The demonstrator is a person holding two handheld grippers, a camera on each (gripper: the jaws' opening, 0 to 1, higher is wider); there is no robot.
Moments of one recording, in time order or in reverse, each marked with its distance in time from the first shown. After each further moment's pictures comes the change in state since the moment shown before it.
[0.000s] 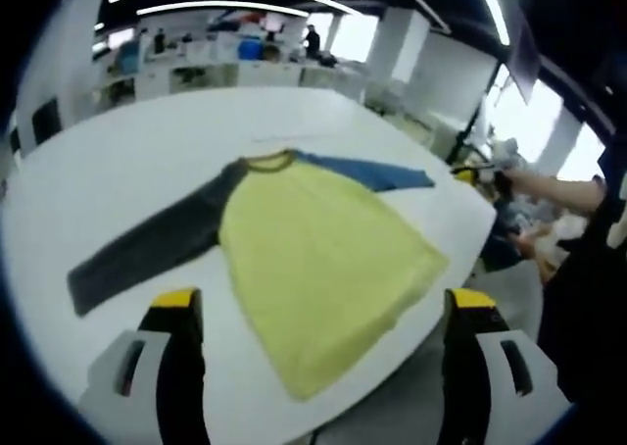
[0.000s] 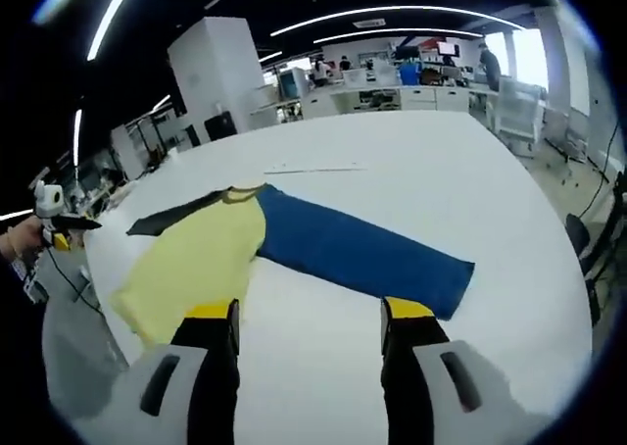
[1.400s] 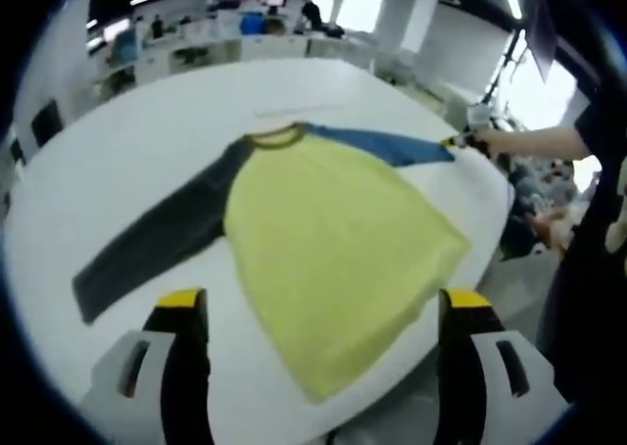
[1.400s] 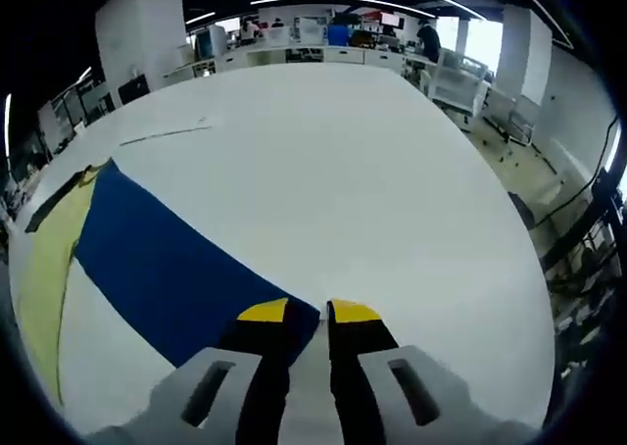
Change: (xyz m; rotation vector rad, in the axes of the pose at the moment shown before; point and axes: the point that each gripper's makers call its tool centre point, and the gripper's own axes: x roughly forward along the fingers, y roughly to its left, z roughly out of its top) left arm 0.027 0.012 -0.003 0.034 0.129 0.058; right arm 0.079 -0.171 -0.017 -0.003 0.193 -0.308
